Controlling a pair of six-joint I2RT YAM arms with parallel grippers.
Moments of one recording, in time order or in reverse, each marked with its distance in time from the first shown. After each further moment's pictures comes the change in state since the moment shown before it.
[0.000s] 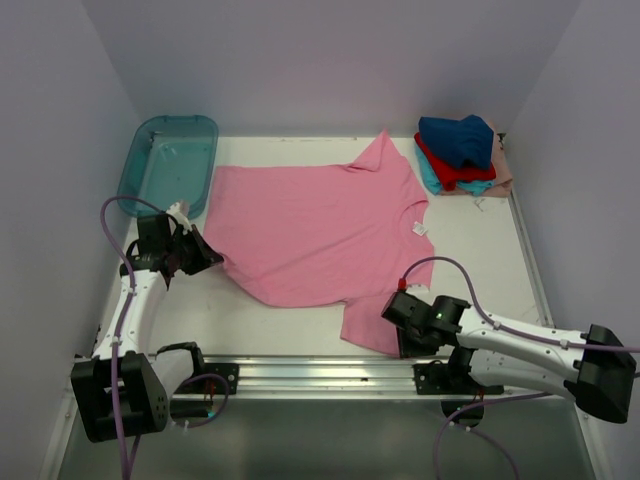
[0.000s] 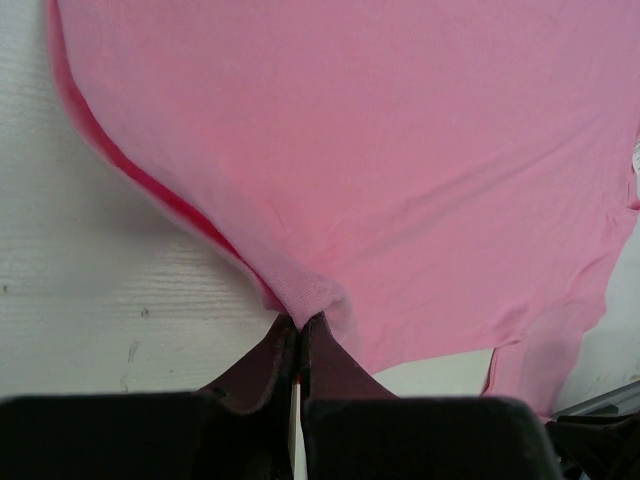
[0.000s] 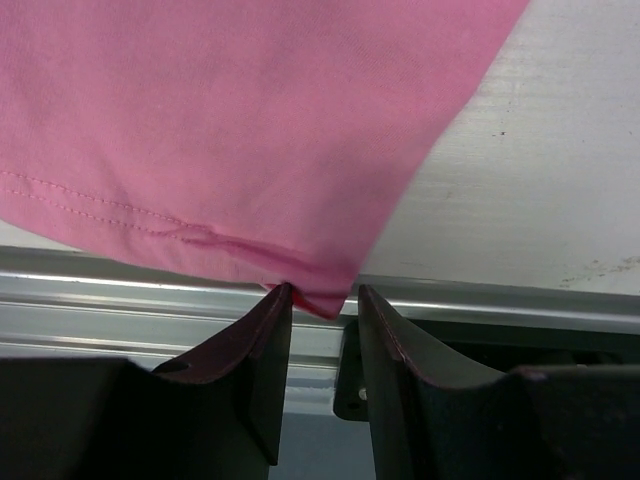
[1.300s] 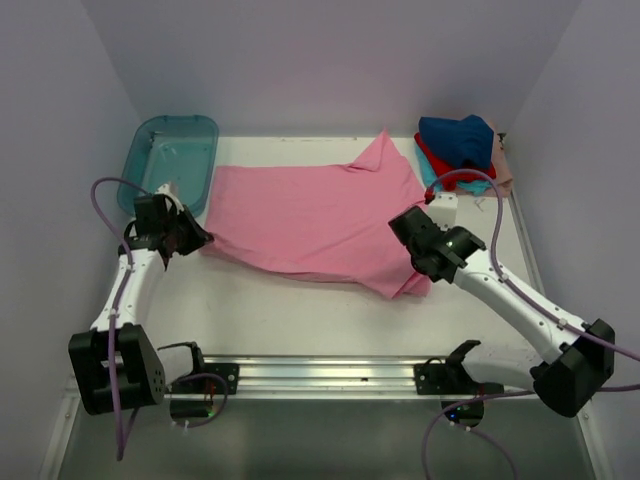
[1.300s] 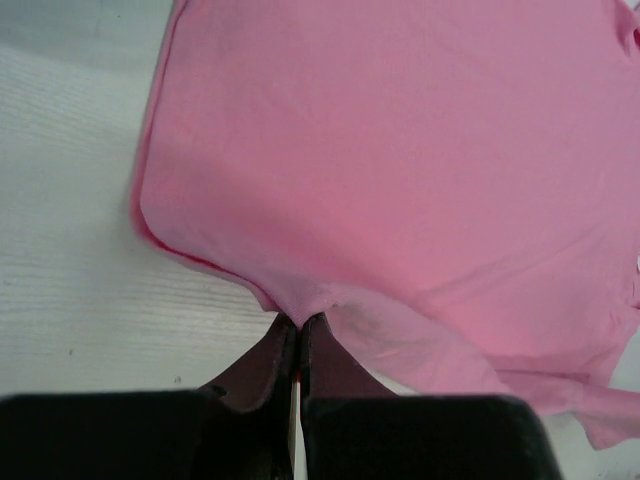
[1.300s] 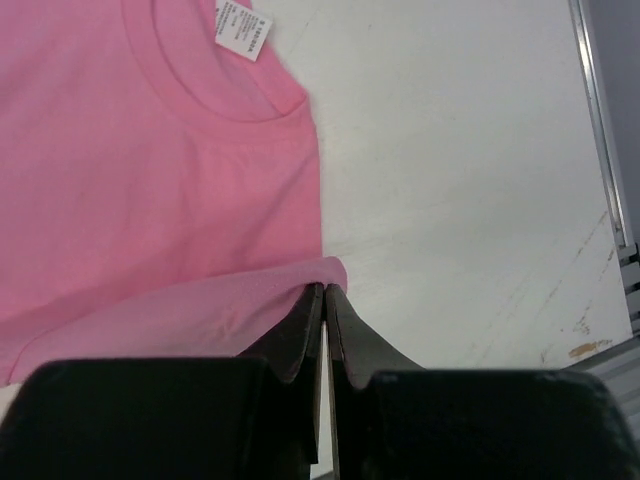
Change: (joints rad) left arm 0.004 0.109 0.118 0.068 -0.135 -0.065; right arm -0.351 0.216 0.557 -0.090 0.579 -0.221
